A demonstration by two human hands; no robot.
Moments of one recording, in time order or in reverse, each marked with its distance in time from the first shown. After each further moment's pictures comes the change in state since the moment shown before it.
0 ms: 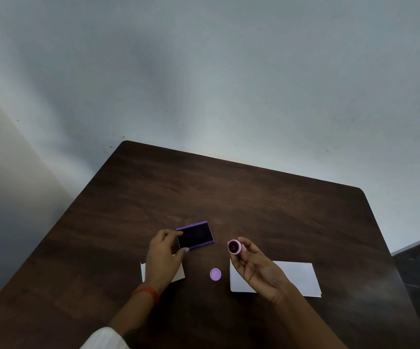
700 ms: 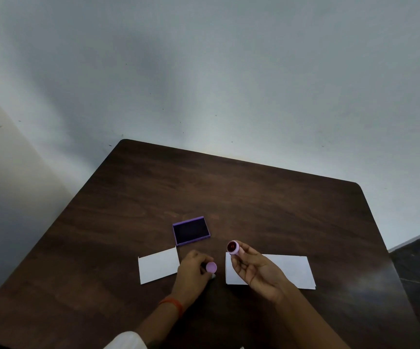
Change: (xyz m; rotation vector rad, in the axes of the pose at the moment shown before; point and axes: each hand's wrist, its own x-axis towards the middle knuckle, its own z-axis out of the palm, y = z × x) left_hand -0.045 0.034 0.049 -0.052 -0.340 -0.020; right_hand -0.009 0.001 -0.019 -0.040 0.088 0.085
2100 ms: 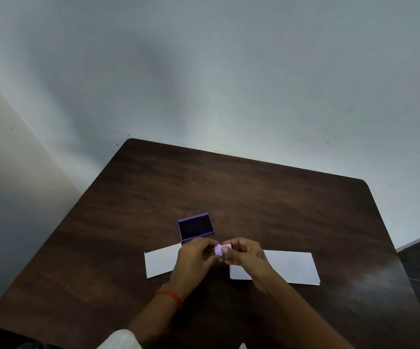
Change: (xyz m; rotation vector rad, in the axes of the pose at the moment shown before) left_hand -0.008 0.024 -0.027 -0.031 0.171 0.186; right_hand 0.023 0.016 0.015 -0.847 0.074 -0.345
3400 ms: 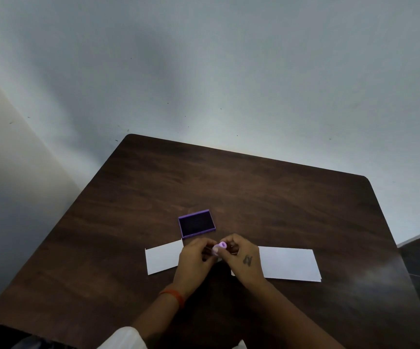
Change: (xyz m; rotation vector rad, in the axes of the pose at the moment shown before) left_hand -0.004 -0.013 0.009 -0.099 -0.030 -0.089; right_hand -0.003 0.013 0.019 -0.290 0.185 -0.256
